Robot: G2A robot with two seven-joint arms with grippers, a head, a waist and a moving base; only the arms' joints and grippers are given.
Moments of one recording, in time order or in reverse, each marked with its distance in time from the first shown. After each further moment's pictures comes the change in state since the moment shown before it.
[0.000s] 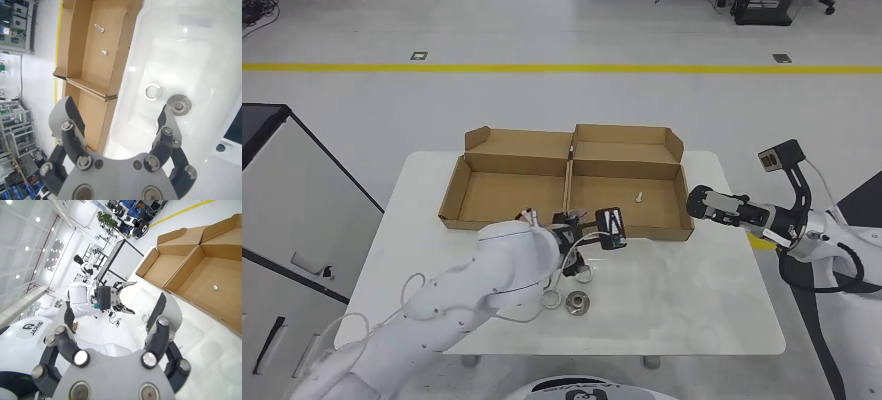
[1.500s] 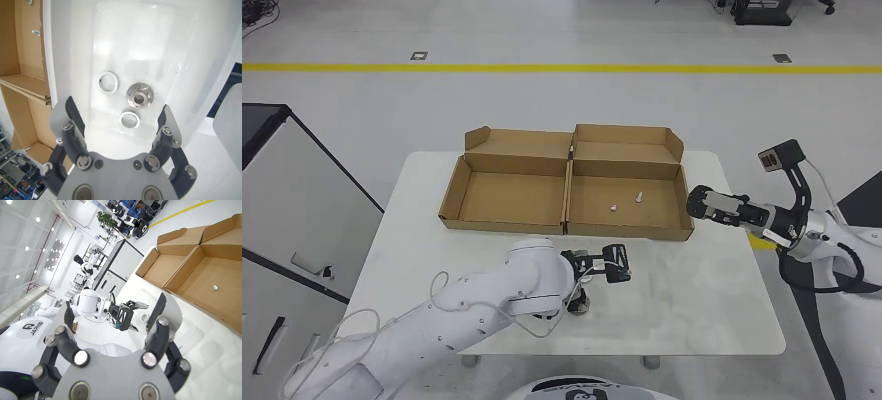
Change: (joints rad) left arm -0.031 0.018 0.159 0.095 -0.188 0.103 -0.075; right arm 0.000 0.000 0.000 0.000 0.000 0.000 0.000
